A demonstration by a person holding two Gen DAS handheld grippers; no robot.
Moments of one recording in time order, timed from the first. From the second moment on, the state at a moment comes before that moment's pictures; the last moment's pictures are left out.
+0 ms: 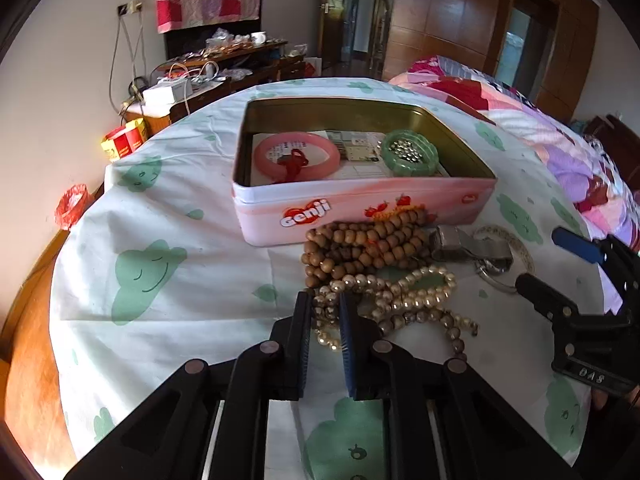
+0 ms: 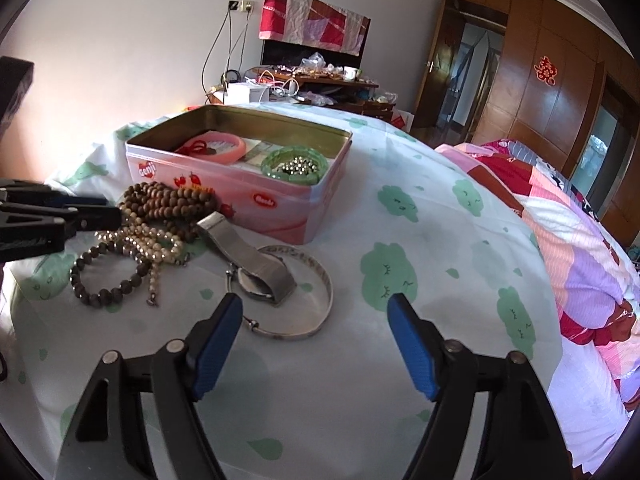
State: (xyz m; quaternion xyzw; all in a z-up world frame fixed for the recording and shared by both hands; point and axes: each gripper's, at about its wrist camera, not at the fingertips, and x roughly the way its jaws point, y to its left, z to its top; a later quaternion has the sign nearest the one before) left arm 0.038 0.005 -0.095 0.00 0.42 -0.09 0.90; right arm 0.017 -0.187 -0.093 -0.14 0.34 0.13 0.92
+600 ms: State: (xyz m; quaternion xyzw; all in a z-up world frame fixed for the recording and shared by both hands) left arm 0.024 0.033 -0.026 -0.03 0.35 -0.08 0.93; right arm 0.025 -0.180 -0.079 -0.14 0.33 0.15 0.92
